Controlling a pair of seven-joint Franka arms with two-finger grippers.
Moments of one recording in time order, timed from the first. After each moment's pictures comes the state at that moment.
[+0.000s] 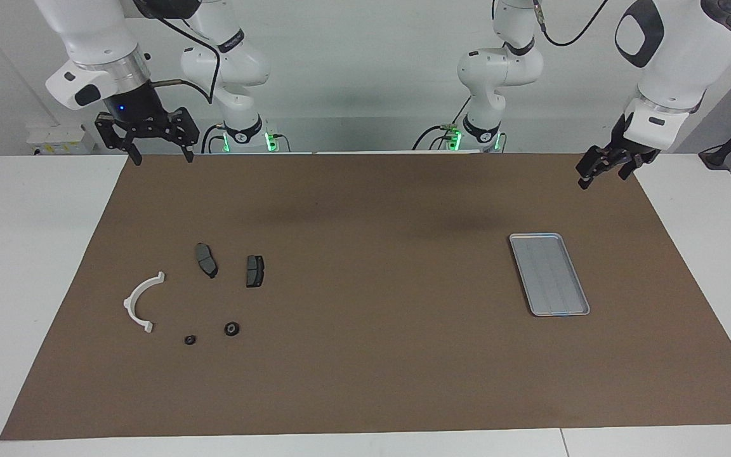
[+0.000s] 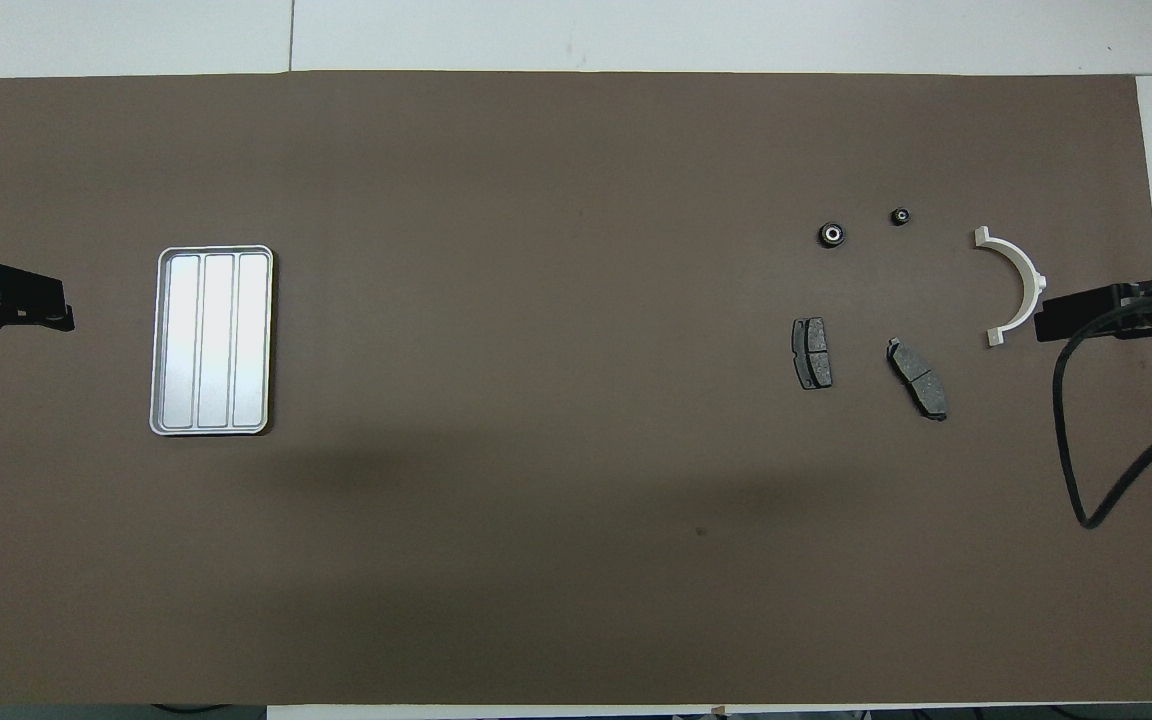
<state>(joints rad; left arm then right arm) -0.01 -0.05 0.01 -1.71 0.03 1.66 -0.15 -0.07 -0.10 0.09 -1.64 0.01 1.57 -0.03</state>
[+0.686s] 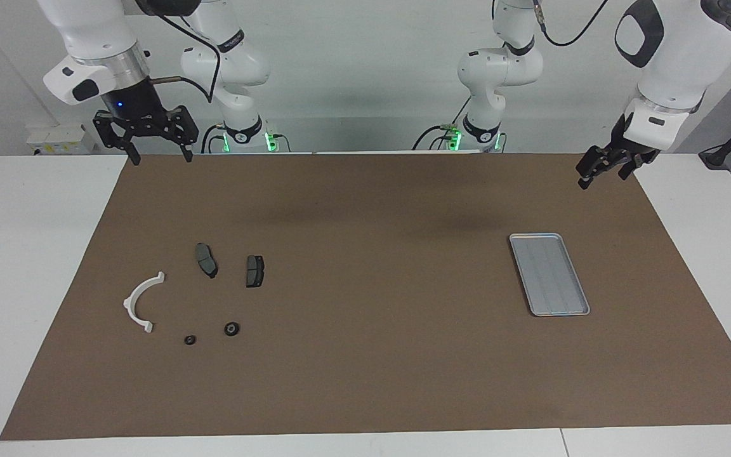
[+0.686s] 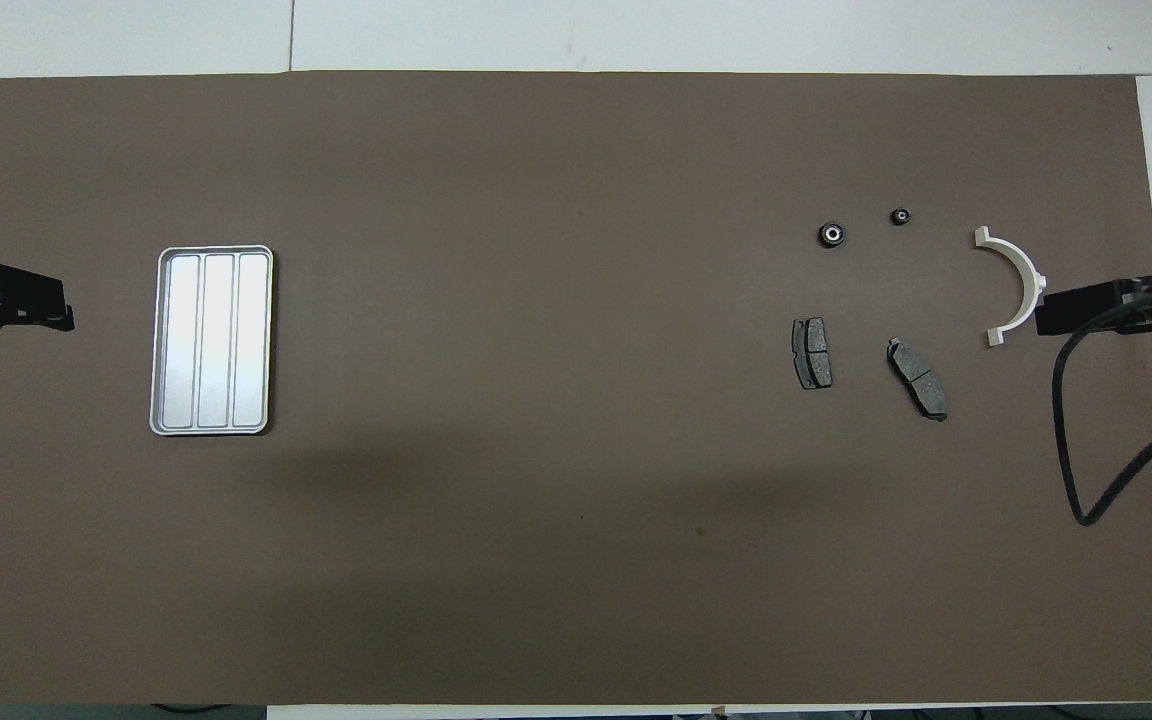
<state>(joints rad) -0.01 -0.05 0.01 -1.71 0.03 1.66 -0.15 -0.07 -0.10 0.09 -1.65 0.01 1.60 -0.03</state>
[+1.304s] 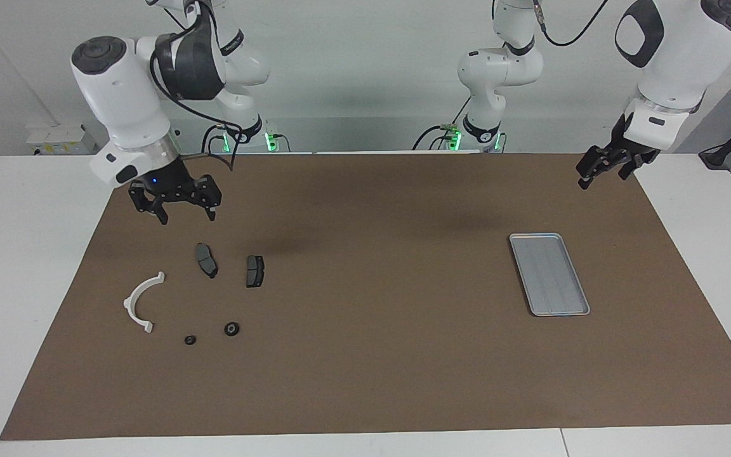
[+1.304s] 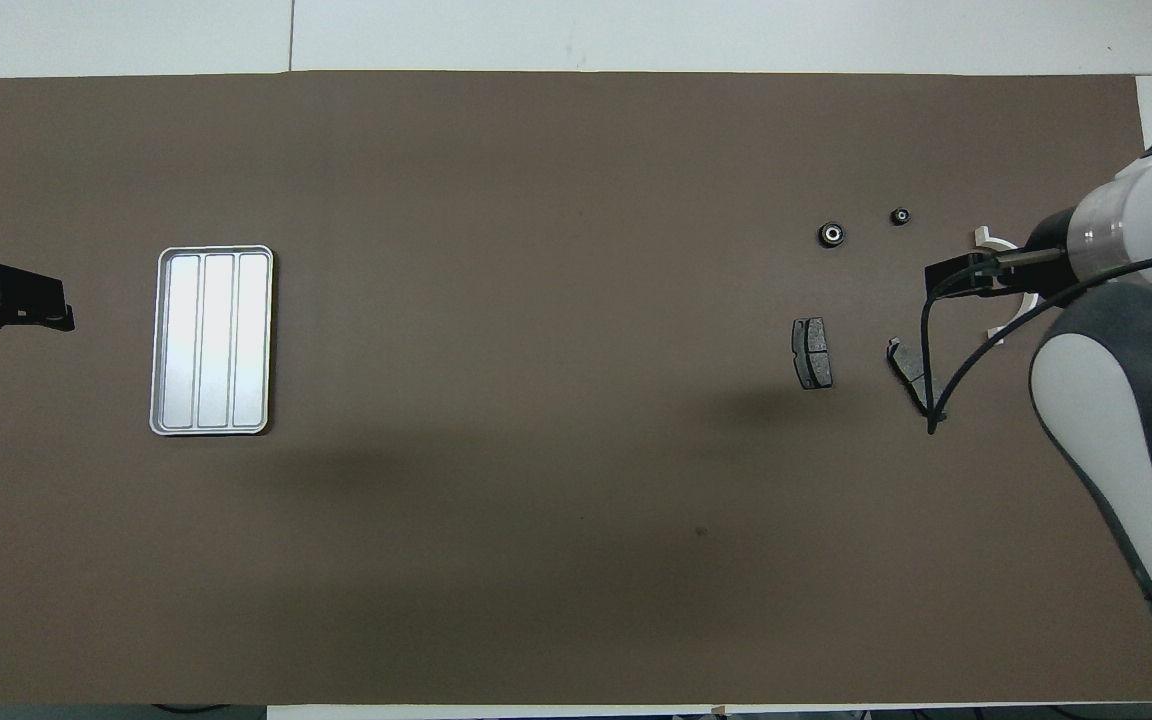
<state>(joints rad) -0.01 -0.05 0.01 -1.71 0.03 1.66 -0.15 -0.03 0.05 0.09 -1.81 0.01 1.92 0.01</state>
